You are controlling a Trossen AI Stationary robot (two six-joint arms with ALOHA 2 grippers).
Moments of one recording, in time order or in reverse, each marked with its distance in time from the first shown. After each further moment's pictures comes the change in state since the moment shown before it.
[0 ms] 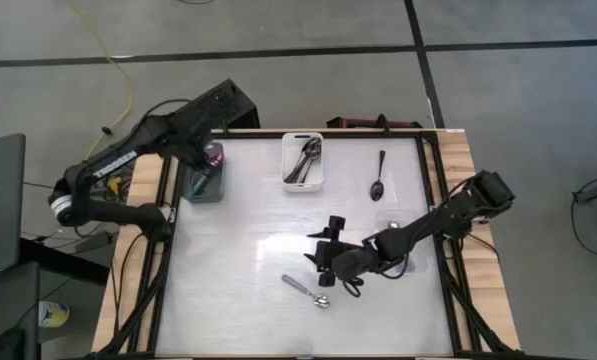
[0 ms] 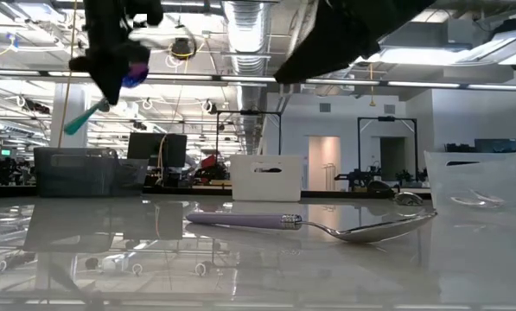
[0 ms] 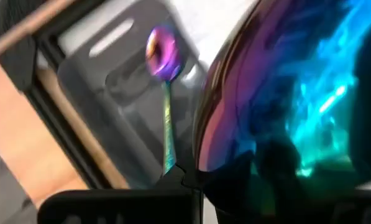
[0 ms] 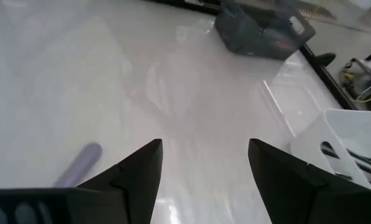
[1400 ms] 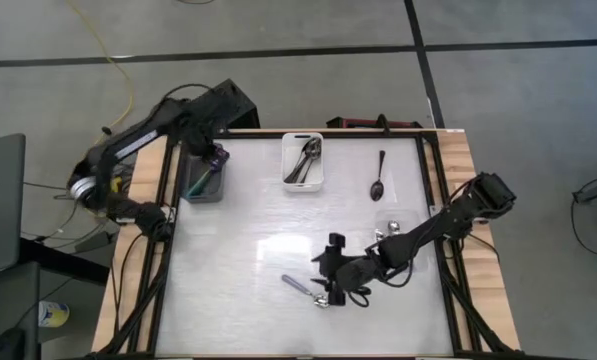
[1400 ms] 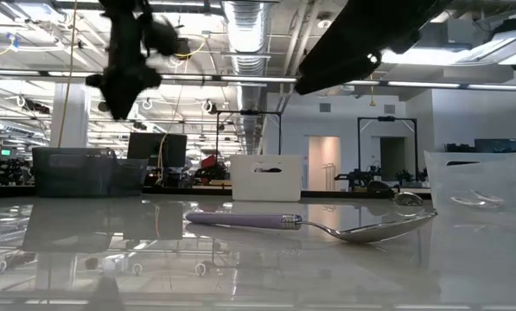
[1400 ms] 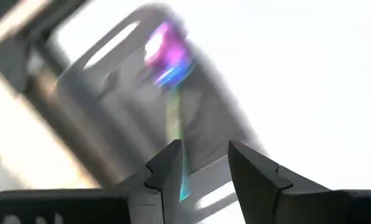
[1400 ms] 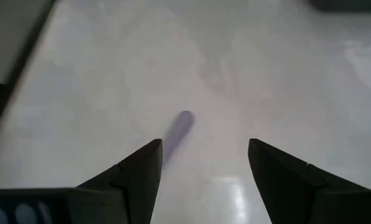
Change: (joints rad) left arm 0.135 0.237 0.120 -0.056 0.056 0.110; right arm 0.057 0.003 0.001 -0.048 -0.242 0.180
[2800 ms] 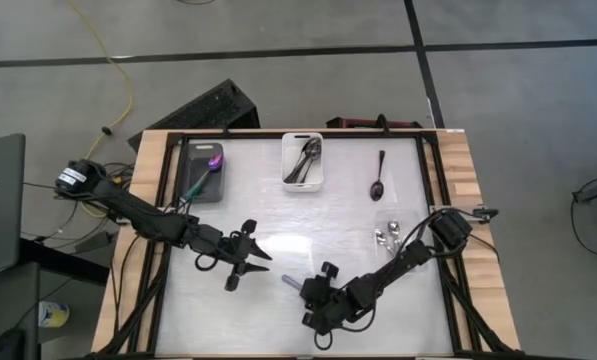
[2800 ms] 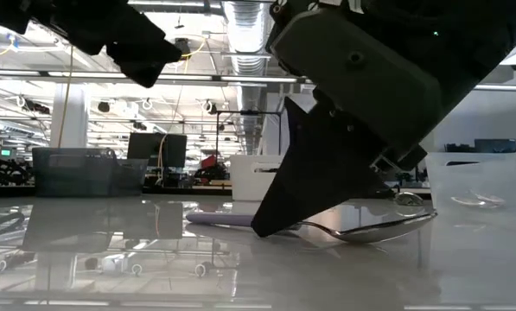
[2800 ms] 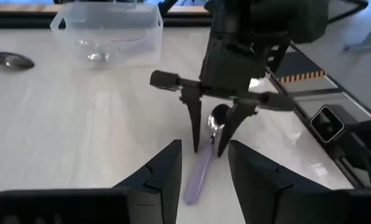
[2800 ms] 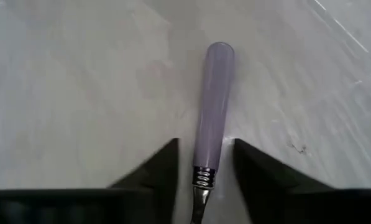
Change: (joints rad) left arm -1.207 -0.174 -0.778 1.706 -0.051 0.043; right arm 0.097 0.491 0.309 -0.190 0.164 0.502
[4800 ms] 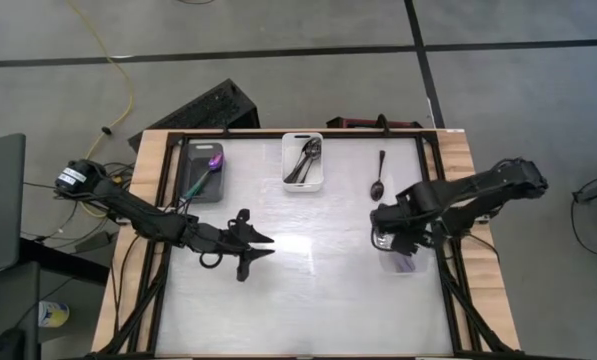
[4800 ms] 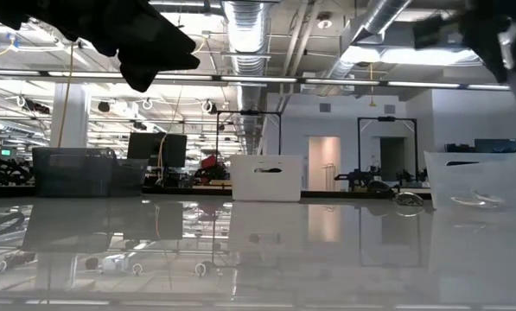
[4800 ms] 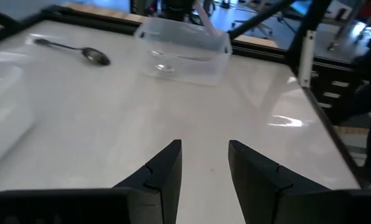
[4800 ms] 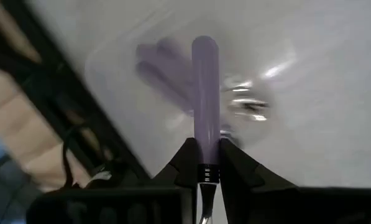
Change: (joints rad) left arm 0.005 -0.001 0.000 0.036 -0.247 -0.148; right arm -0.332 -0.838 -0.143 -1.226 -0.659 -1.623
